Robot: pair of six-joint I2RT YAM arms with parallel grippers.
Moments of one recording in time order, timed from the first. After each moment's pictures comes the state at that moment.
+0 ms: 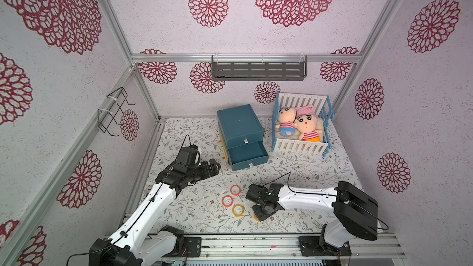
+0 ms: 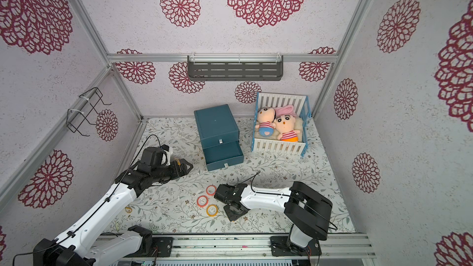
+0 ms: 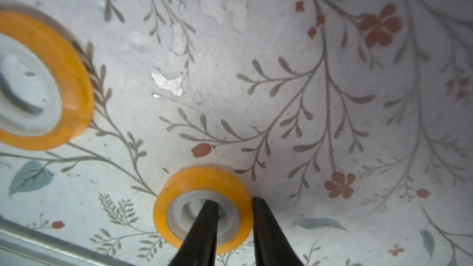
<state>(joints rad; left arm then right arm) -0.32 1.07 0.81 -0.58 0.25 -0.65 1.09 1.61 0.90 -0.74 0.03 0.55</state>
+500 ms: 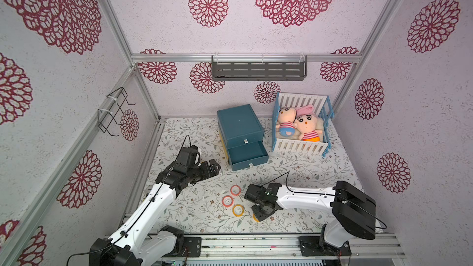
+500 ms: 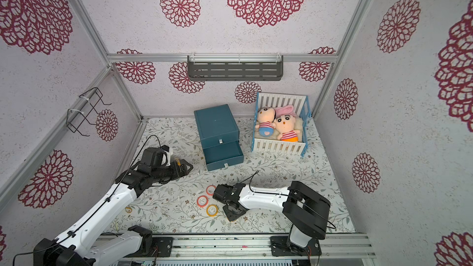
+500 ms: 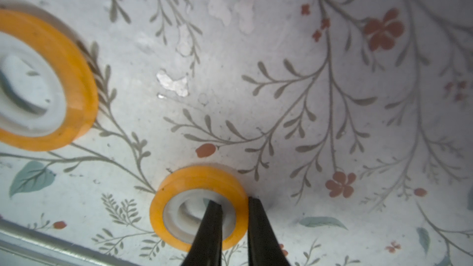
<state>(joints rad) -0.32 1.07 0.81 -0.58 0.25 -0.65 1.10 1.62 0.92 -0.77 0.05 0.55</state>
